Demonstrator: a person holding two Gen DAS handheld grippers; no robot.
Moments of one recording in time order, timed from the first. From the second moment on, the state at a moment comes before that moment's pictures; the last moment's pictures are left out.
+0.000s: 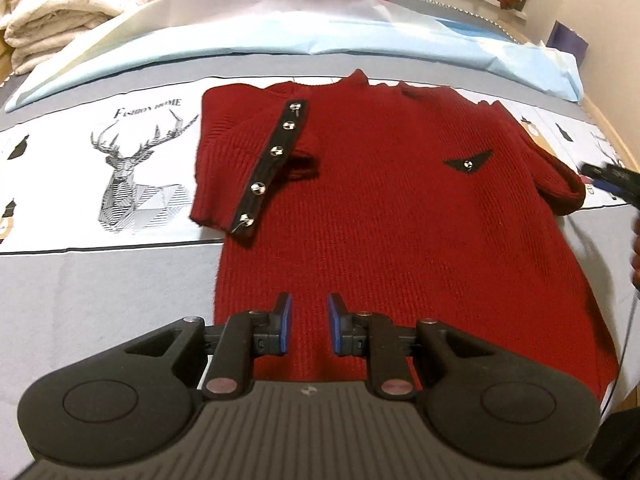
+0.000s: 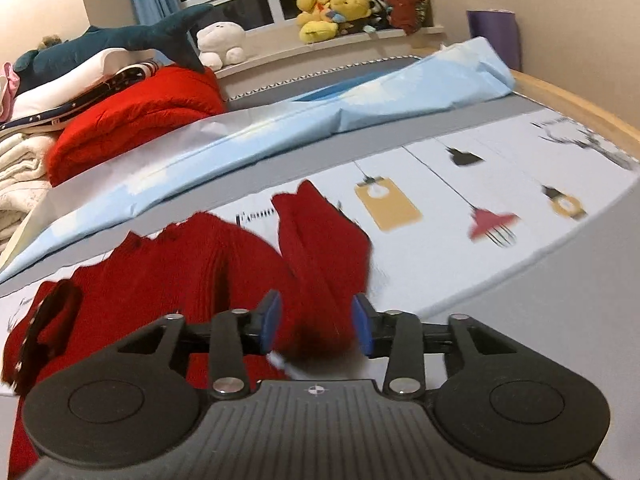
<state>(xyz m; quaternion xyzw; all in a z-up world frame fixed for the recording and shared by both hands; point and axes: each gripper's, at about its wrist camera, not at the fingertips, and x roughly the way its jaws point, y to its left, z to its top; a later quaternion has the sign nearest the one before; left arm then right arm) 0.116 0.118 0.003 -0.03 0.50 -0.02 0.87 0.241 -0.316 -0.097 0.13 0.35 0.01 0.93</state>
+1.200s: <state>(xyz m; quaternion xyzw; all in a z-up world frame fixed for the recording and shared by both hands) 0.176 0.083 -0.036 0.00 0.51 -0.02 0.86 0.284 -0.518 -0.211 0.44 0.28 -0.23 0.82</state>
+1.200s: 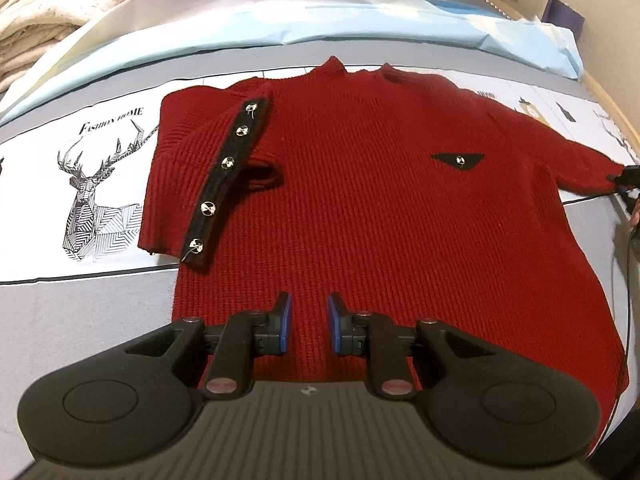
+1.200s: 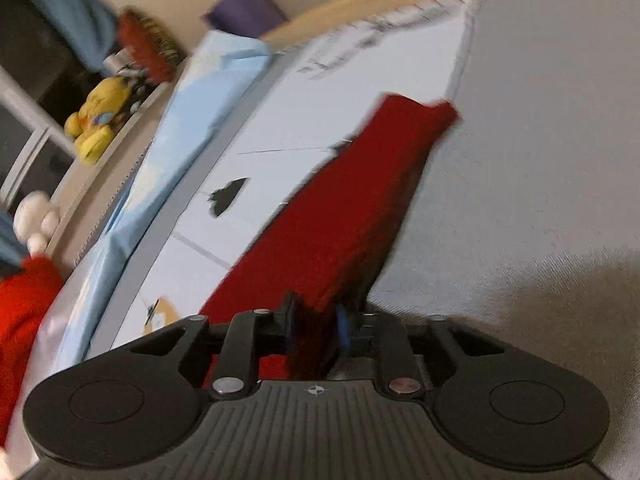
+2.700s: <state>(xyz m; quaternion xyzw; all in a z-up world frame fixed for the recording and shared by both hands) 0.223 0.227 -0.051 0.00 0.35 0.18 0.92 0.289 -0.214 -0.125 0.14 0.49 0.05 0.86</state>
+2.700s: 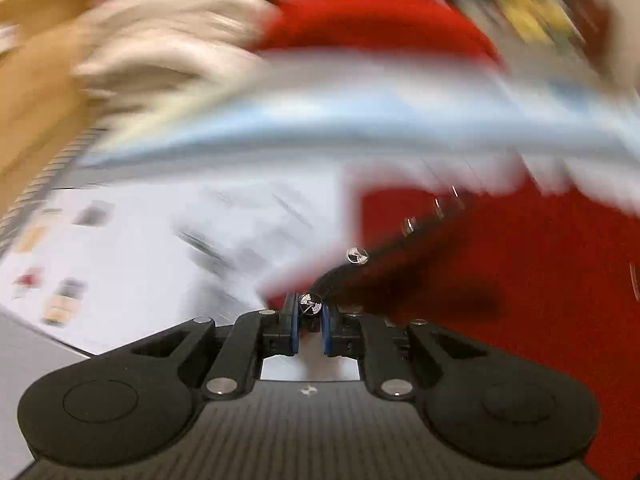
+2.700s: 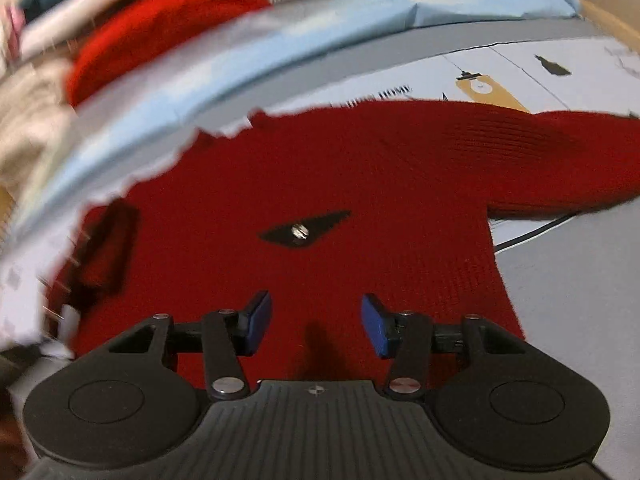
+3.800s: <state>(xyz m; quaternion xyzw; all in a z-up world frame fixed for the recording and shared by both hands) 0.253 0.208 -0.140 -0.10 0.58 0.00 0.81 0.315 -0.332 -0.176 0.27 0.49 -0.12 0.82</state>
